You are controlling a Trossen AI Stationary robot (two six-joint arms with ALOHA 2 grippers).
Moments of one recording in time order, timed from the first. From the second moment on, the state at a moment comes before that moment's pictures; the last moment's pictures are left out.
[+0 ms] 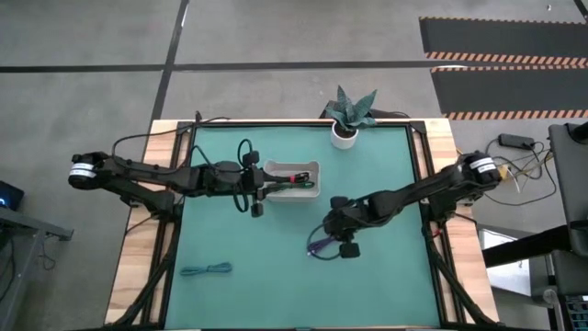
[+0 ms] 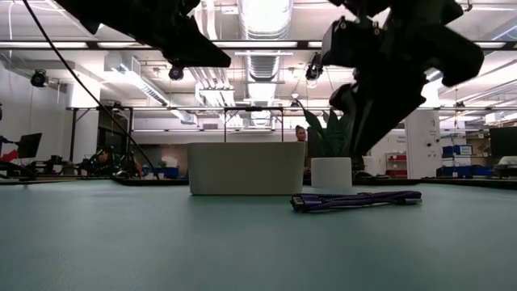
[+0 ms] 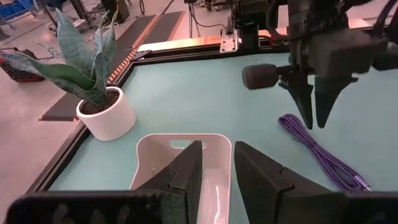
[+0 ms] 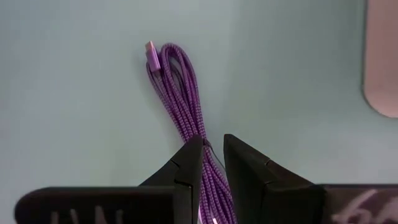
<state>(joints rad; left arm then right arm) 0.01 1.18 0.71 0.14 -0.18 0.11 0.23 1.62 0.97 -0.42 -0.01 0.09</state>
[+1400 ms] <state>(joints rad) 0.01 1.18 0.71 0.11 -0.18 0.11 0.22 1.82 1.01 -0.37 -0.15 0.00</state>
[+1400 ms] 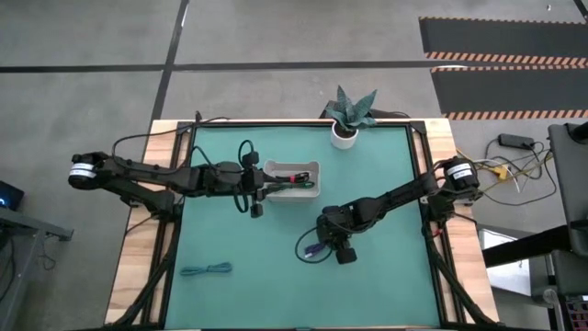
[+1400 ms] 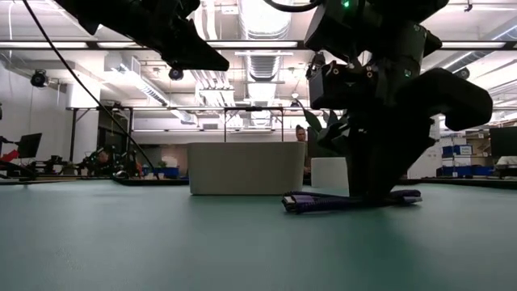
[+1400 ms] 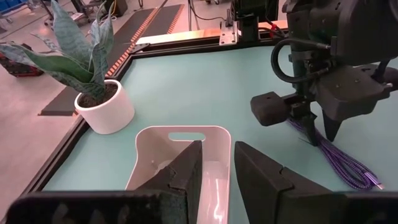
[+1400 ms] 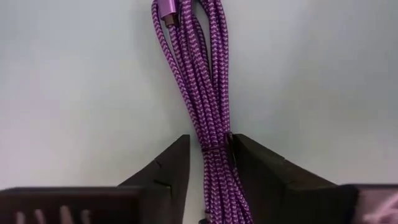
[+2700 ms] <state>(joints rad) 0.01 1.17 0.71 0.13 -0.19 0.11 0.18 1.72 1.00 -0.46 -0.16 0.09</state>
